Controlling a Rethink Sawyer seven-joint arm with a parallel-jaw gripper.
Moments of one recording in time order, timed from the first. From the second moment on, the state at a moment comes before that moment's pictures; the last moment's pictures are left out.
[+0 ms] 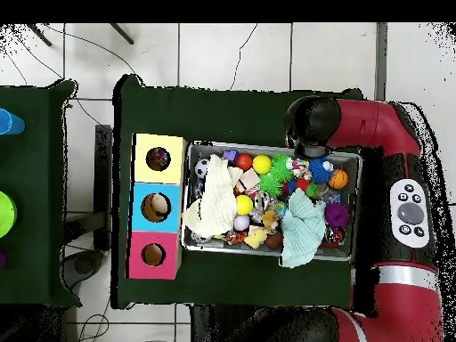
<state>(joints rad) -0.51 -0.42 0.28 0.97 -0.54 1.09 1.57</state>
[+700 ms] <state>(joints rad) -0.52 -0.42 0.28 1.01 -0.55 1.09 1.57</state>
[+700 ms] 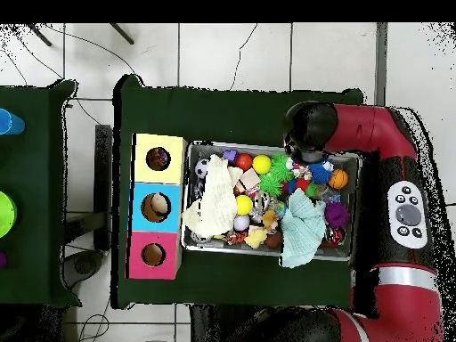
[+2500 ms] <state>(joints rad) -0.56 -0.30 0.28 1.04 -0.56 0.99 1.57</state>
